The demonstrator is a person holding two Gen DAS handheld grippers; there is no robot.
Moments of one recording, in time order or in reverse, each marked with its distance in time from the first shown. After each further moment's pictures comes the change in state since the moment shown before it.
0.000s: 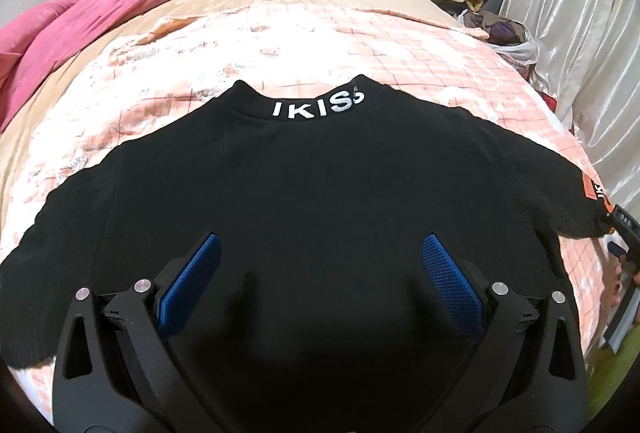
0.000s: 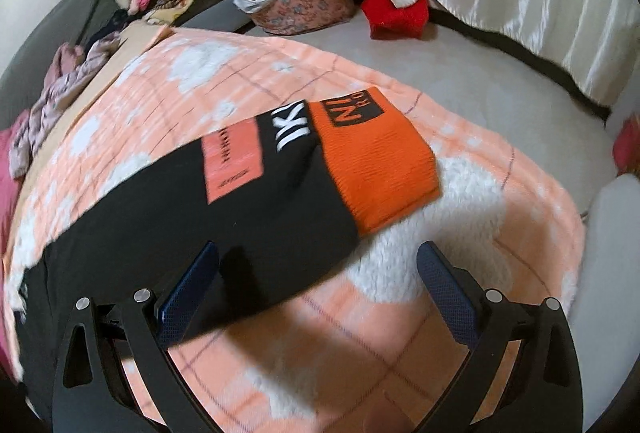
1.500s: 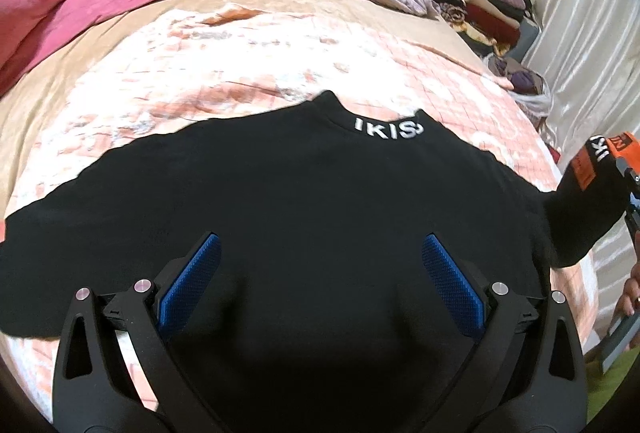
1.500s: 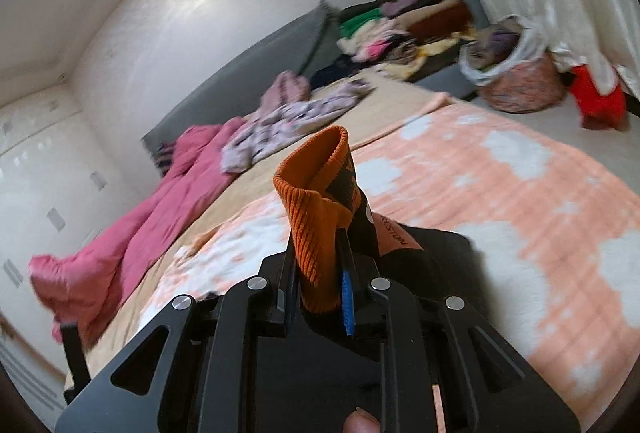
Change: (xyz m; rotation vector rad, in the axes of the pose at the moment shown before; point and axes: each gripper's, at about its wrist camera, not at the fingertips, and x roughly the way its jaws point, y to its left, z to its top) left arm -0.038 0.078 -0.009 -0.196 -0.050 -0.017; right arm -0.140 0.175 -0.021 -0.292 -0.215 0.762
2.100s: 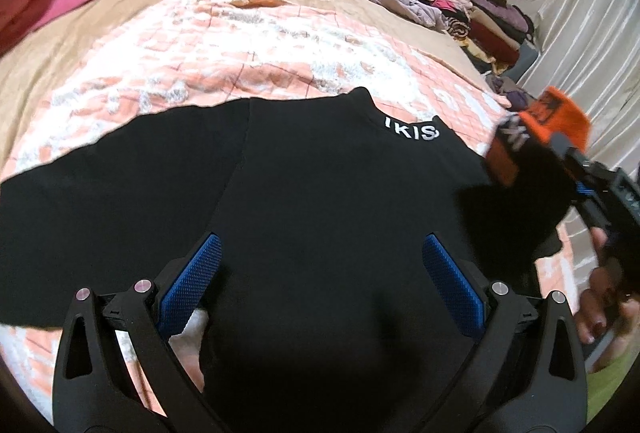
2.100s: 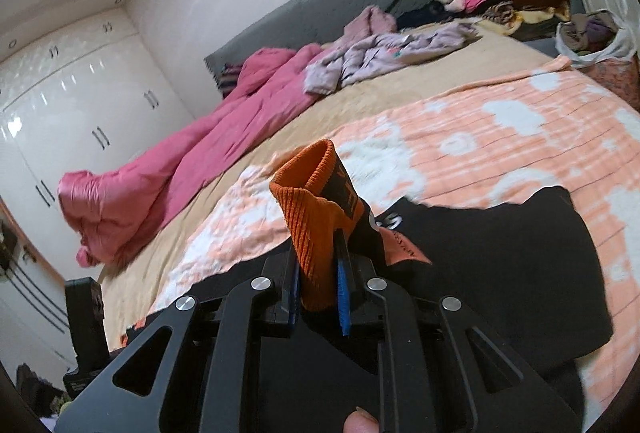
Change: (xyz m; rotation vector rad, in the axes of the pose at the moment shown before) left arm -0.008 0.048 -0.014 -0.091 0.016 -0.095; right arm 0.083 0.137 -0.069 -0.160 0.229 0.181
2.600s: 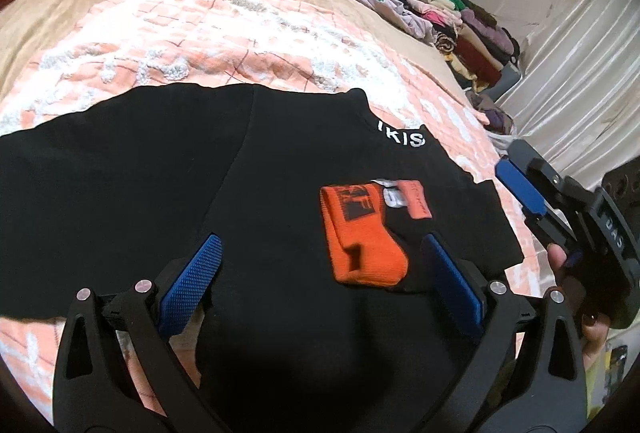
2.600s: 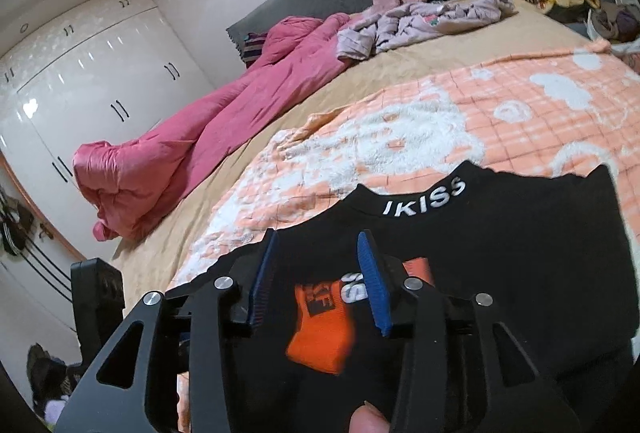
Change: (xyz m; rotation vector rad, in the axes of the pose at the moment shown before) left arm 0.001 0.023 -0.004 -0.092 0.001 -0.128; right arm 0.031 0.036 -0.017 -0.034 0.090 0.072
